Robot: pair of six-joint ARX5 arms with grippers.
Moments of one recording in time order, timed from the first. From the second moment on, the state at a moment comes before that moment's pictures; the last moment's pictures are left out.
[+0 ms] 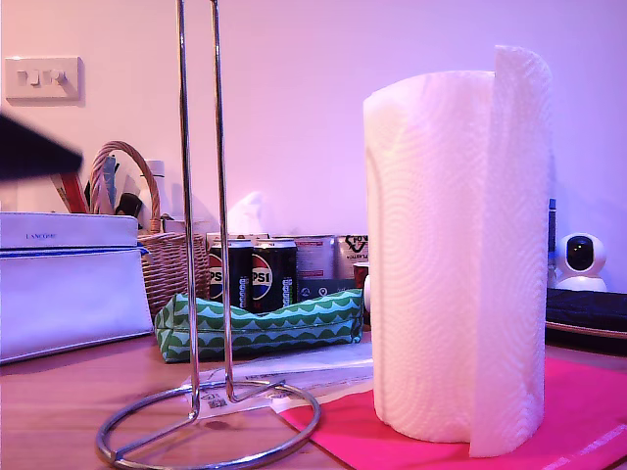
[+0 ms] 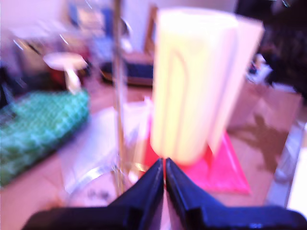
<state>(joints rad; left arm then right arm) -0.60 0.40 0.07 0.09 0.38 -0.07 0.08 0.29 0.42 -0.47 -0.33 0.08</state>
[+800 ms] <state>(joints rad) -0.67 1.14 0.06 0.80 0.23 -0.08 0.08 0.29 0.42 -0.46 -0.33 0.08</state>
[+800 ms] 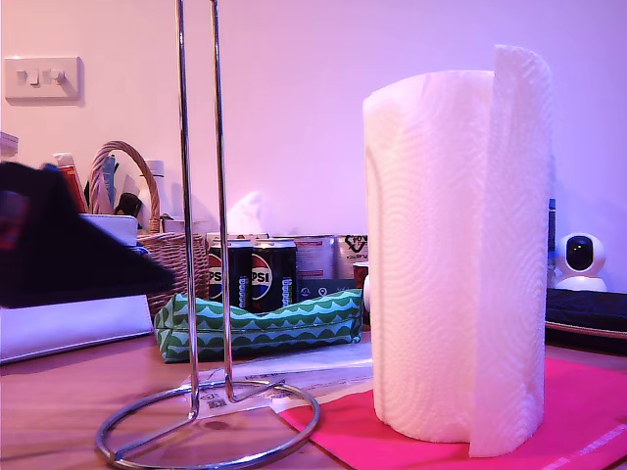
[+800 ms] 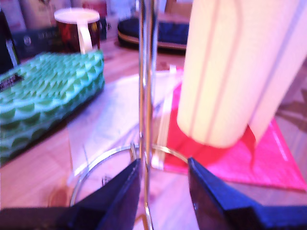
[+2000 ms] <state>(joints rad) -0.67 1.57 0.29 0.71 0.17 -0.12 0.08 0.29 0.42 -0.46 -0.33 0.08</state>
